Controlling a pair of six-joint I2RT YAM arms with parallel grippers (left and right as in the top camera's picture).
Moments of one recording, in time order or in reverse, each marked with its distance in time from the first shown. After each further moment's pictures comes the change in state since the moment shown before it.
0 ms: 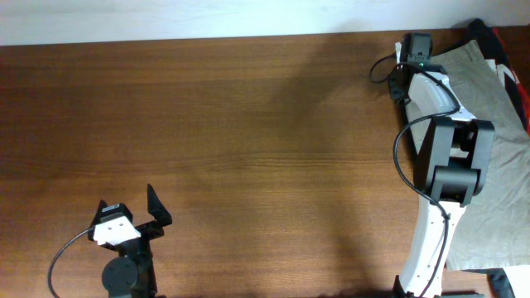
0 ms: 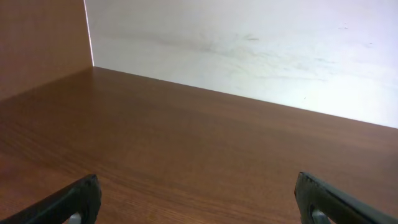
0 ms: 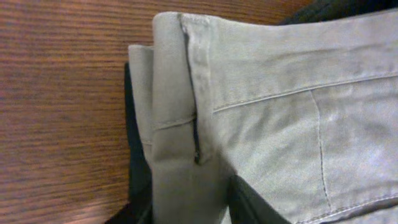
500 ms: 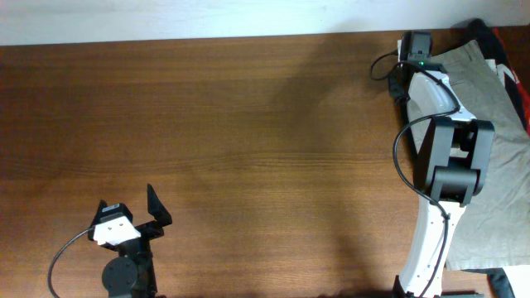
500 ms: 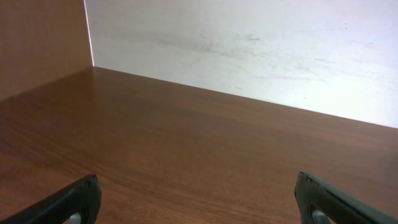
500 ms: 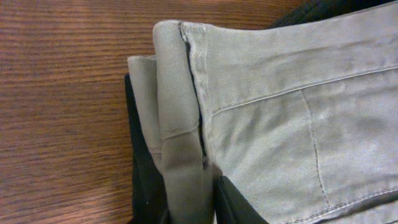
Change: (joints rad) left arm 0.000 0.000 0.000 0.000 0.000 0.000; right arm 0.000 0.000 0.014 -0.005 -0.002 0.064
